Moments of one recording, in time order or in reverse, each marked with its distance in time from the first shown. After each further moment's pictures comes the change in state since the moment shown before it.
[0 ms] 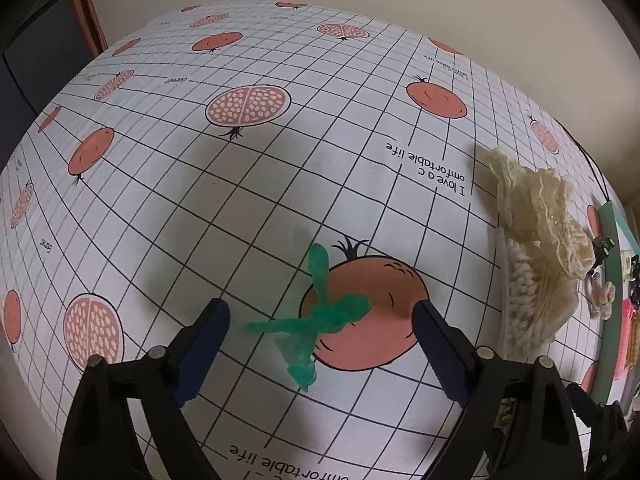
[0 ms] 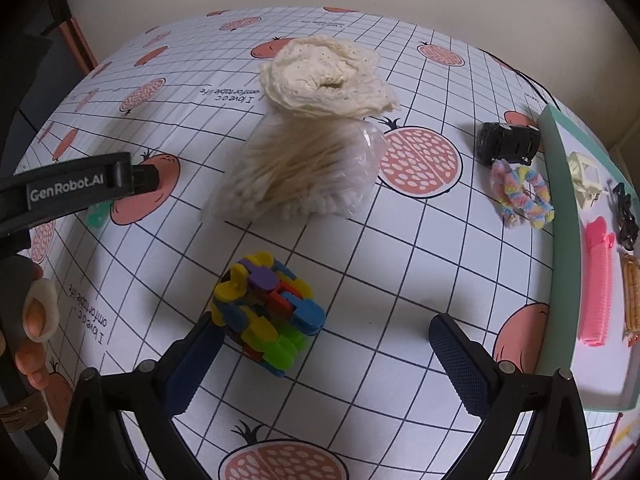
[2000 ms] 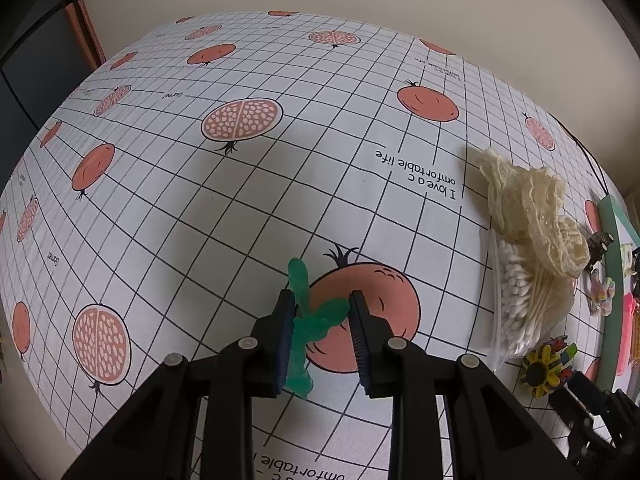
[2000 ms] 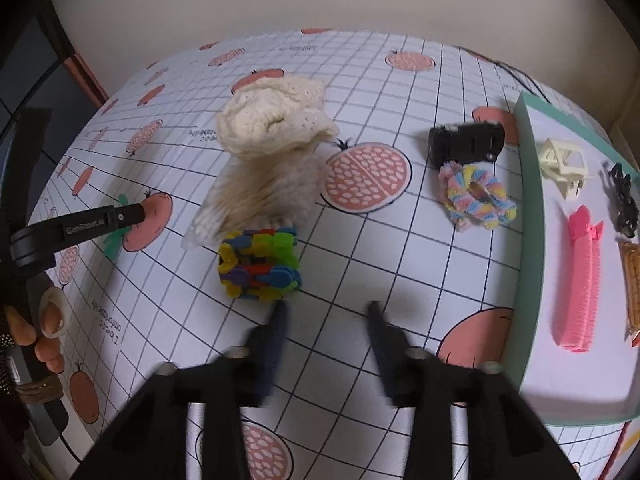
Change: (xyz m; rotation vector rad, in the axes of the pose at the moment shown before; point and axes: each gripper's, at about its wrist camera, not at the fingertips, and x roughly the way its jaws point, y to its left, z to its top) left arm -0.004 -0.008 0.001 0.023 -0.016 0.011; right arm -0.022 -0.046 0.004 0.062 -0.064 0.106
